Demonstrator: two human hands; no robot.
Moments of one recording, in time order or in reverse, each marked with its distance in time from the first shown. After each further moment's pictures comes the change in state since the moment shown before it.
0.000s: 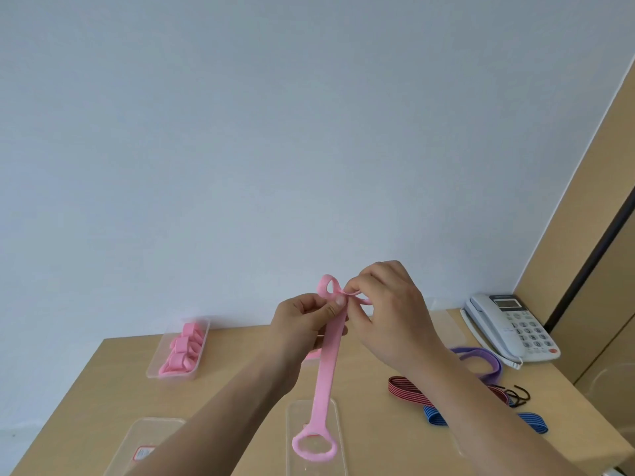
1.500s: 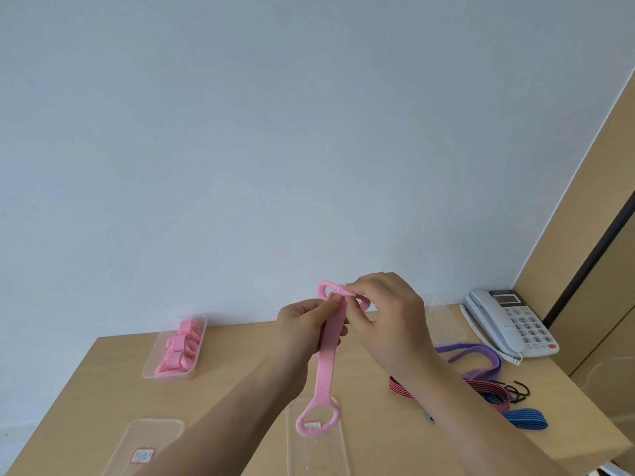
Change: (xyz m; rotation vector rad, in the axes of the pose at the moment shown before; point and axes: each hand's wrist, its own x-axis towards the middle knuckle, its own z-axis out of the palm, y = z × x) left_hand 0.009 -0.010 -0.003 -0.020 0.047 -0.067; right_hand -0.005 -0.002 0.022 0.125 0.141 0.054
